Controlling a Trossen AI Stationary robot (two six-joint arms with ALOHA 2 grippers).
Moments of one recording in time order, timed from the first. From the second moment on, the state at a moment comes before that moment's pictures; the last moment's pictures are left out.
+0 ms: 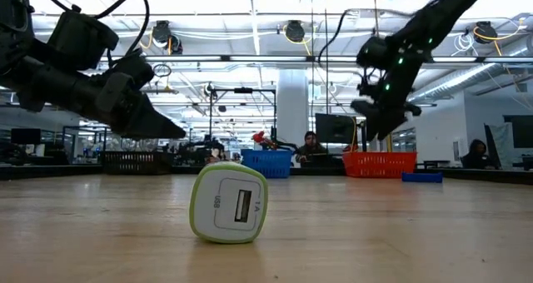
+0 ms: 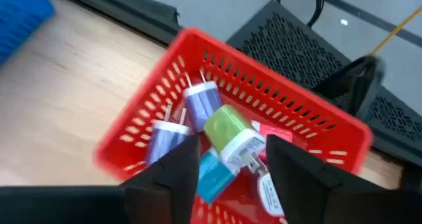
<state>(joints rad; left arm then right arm) 0.07 1.43 0.09 1.04 -0.10 -0.13 -0.83 1.43 0.85 -0.35 0.21 0.19</state>
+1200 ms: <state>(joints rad) -0.08 1.44 0.21 0.99 -0.13 -0.06 0.83 1.21 0.77 -0.52 0.74 0.73</state>
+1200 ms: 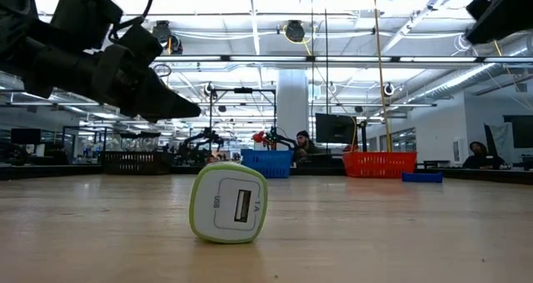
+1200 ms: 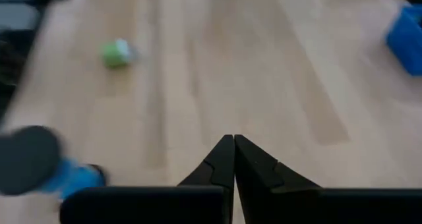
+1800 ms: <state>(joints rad) -0.11 1.44 0.21 0.99 -0.17 -0.06 0.89 1.35 0.77 -0.09 0.57 0.48</state>
